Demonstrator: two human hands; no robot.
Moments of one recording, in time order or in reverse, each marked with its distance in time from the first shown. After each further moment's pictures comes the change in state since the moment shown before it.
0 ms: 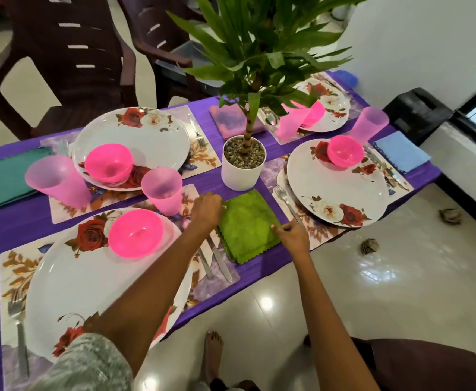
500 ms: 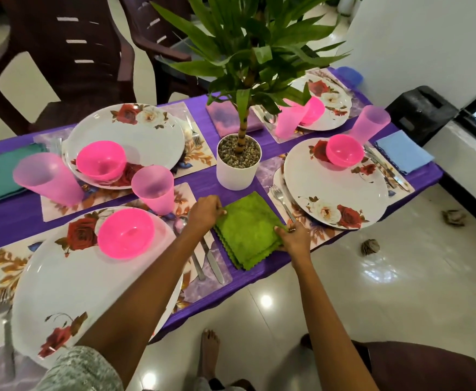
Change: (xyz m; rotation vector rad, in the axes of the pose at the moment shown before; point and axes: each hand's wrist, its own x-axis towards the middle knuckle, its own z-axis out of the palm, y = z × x) left_hand 0.007 0.002 0.017 -0.407 -0.065 -0.155; right_hand 0.000 0.004 -0.013 0.273 -0.014 0.099
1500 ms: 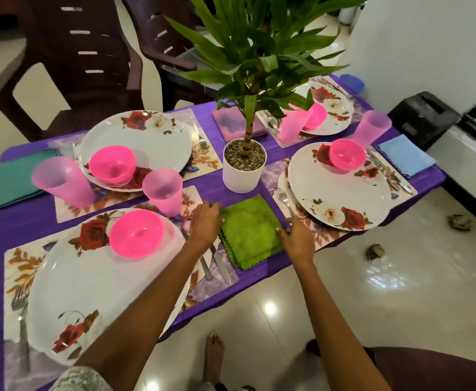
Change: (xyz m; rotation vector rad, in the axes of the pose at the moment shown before) left_hand -0.026 -0.018 0.009 0.197 0.197 0.168; right_hand -0.005 -0.001 0.005 -0.553 0.076 -0.306
